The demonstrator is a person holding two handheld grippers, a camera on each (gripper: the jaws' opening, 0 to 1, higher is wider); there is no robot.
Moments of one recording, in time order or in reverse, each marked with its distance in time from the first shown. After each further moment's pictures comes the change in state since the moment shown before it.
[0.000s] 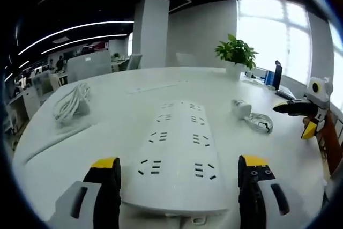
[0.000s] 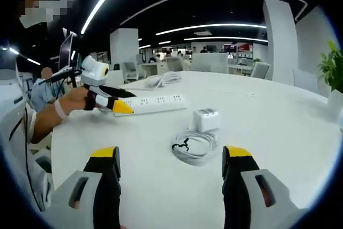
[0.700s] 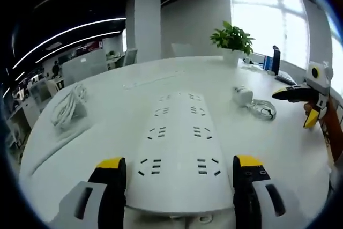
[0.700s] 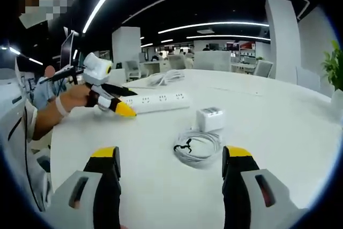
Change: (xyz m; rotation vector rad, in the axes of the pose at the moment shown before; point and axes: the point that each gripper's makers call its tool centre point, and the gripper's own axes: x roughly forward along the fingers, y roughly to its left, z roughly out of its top) left arm 0.004 0.002 -0.010 0.094 0.112 0.012; right arm 0.008 0.002 -0.001 0.001 0.009 0.021
